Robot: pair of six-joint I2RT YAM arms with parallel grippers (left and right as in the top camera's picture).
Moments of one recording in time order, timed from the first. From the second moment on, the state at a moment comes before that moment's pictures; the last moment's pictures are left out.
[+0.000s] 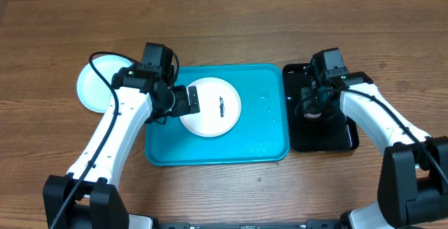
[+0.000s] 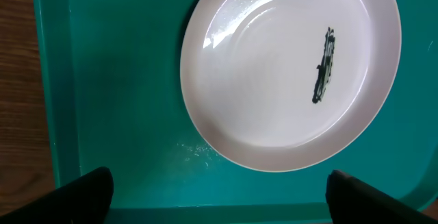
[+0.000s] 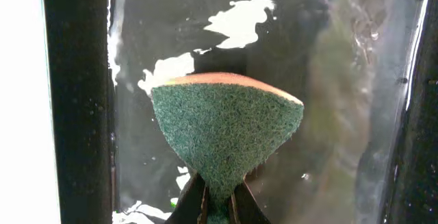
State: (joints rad) left arm -0.18 1.58 1.22 -1.01 0.12 -0.37; right arm 0.18 1.70 1.08 -0.68 0.02 0.10
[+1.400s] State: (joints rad) left arm -0.18 1.59 1.22 -0.94 0.01 -0.41; right arm 0.18 1.70 1.08 -0.72 0.02 0.12
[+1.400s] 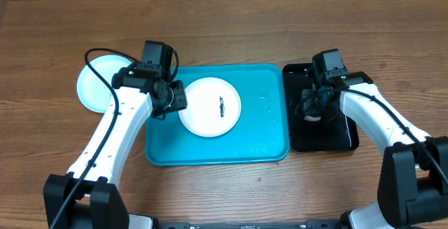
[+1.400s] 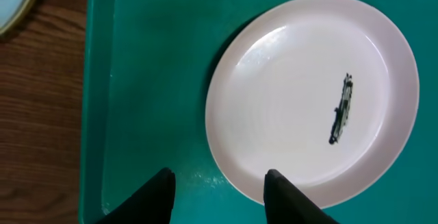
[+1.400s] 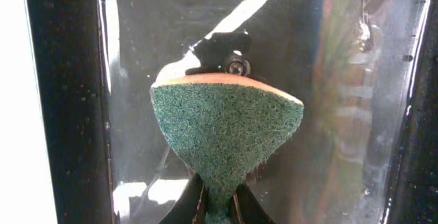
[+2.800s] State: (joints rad) left arm -0.18 1.87 1.22 -0.81 0.06 -0.28; right arm 0.18 1.70 1.08 -0.72 0.02 0.12
